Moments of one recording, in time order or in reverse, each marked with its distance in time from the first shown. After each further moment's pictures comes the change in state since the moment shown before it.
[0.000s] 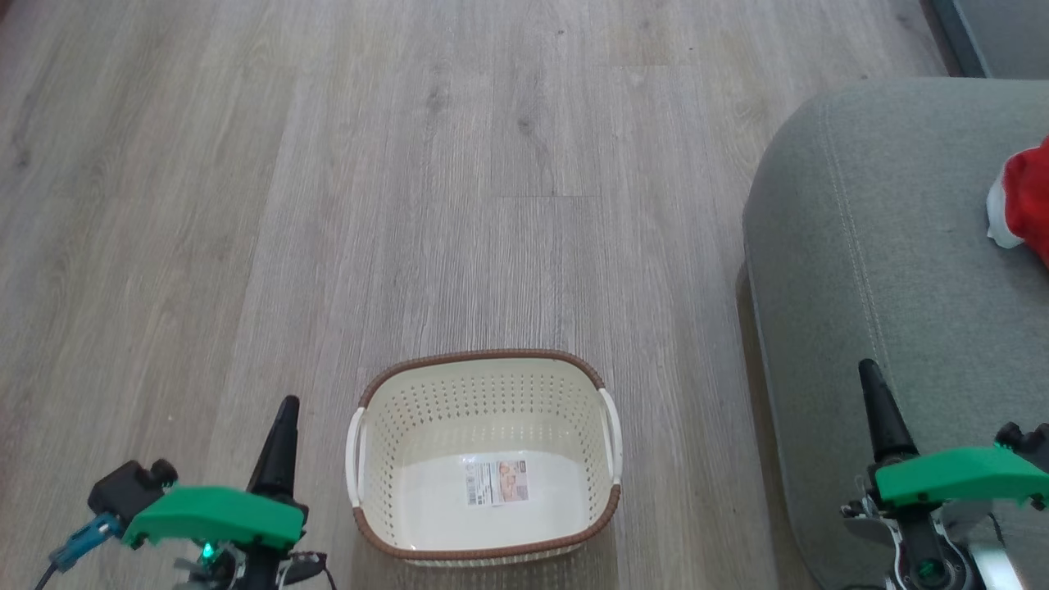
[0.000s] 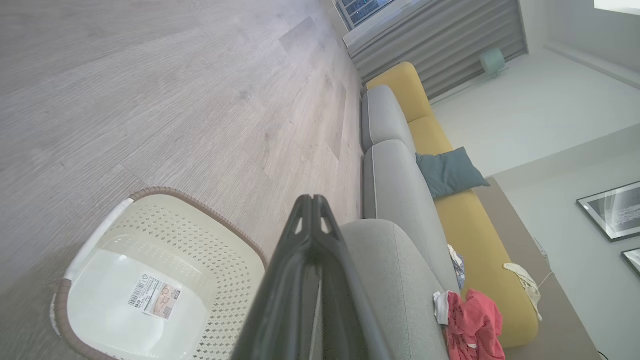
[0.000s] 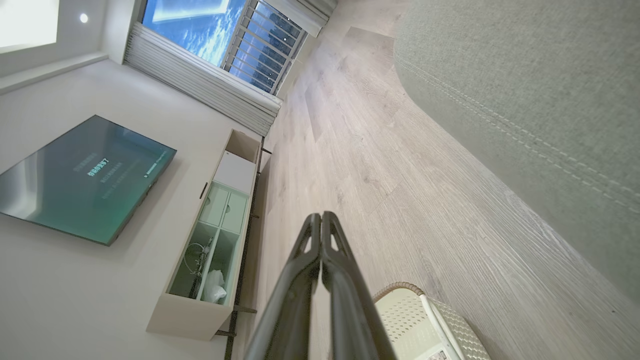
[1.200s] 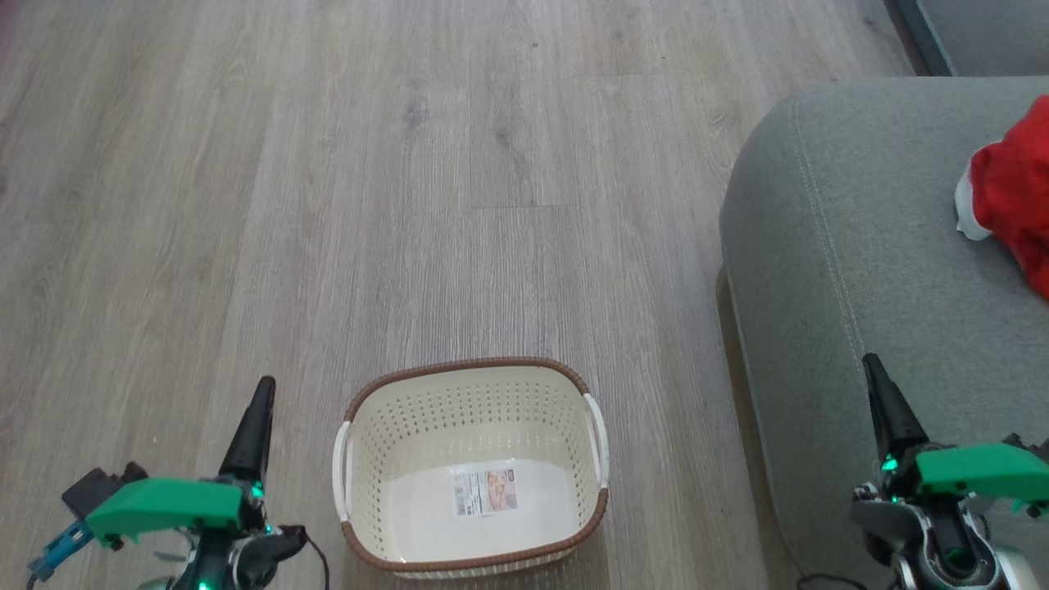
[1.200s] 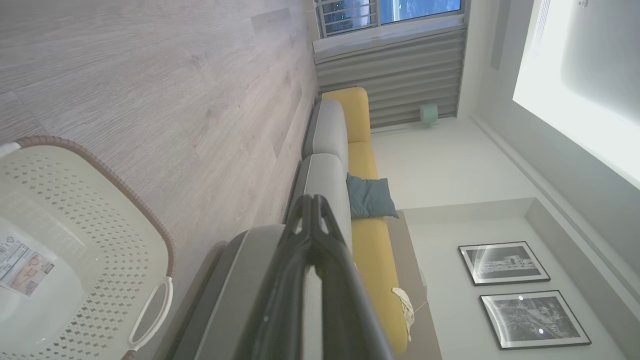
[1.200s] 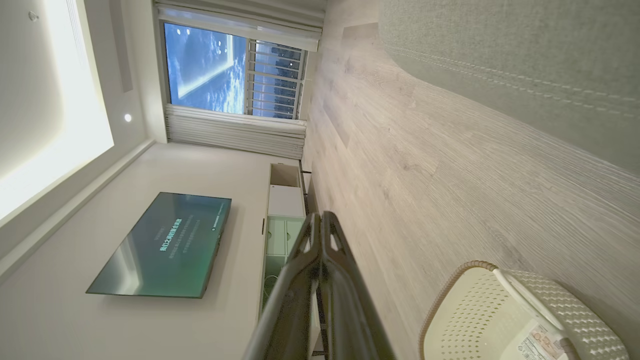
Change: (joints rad) left arm -0.040 0.000 0.069 0.034 -0.391 -0.057 0.106; right arm -0.016 0.022 -0.052 0.007 0.352 0.000 0.108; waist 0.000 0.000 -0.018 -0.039
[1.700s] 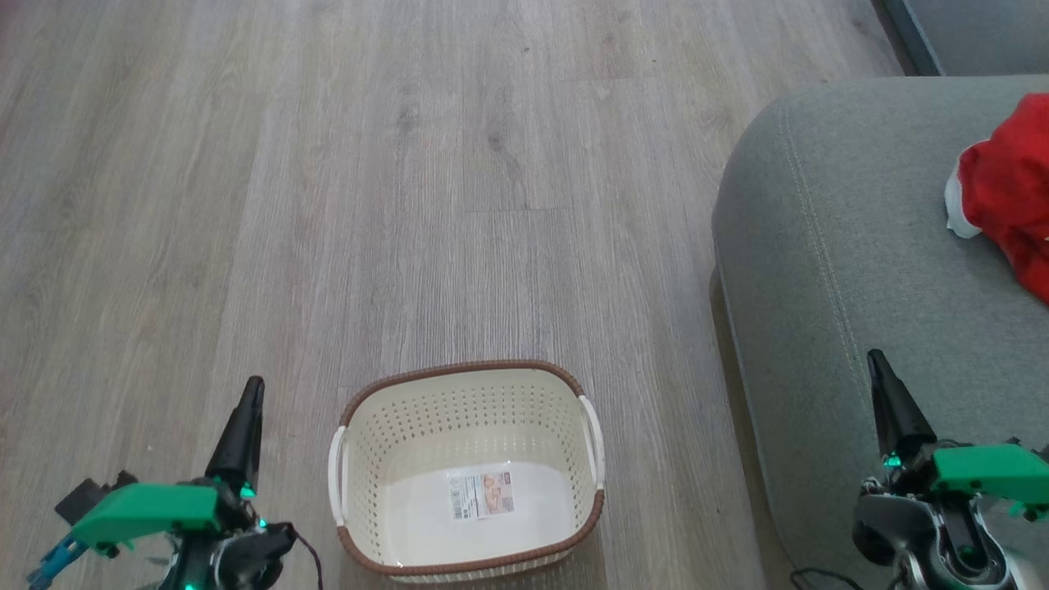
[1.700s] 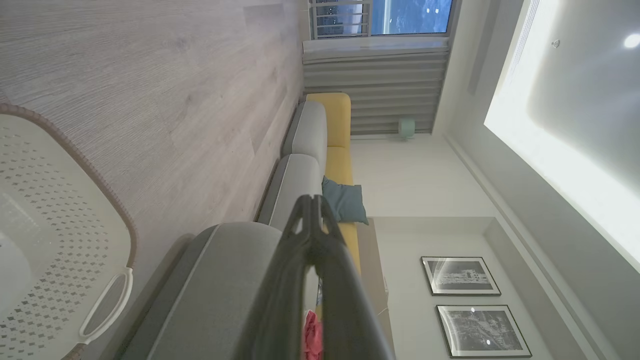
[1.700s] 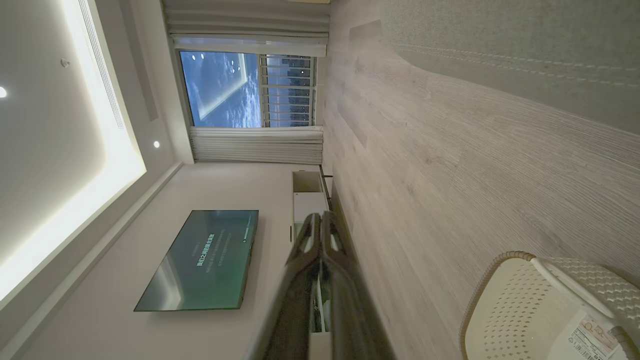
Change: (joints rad) left arm -0.003 0.000 0.030 0.015 -0.139 -0.018 0.039; right arm -0.007 0.006 -0.020 0.000 0.127 0.000 0.035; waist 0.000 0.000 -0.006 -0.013
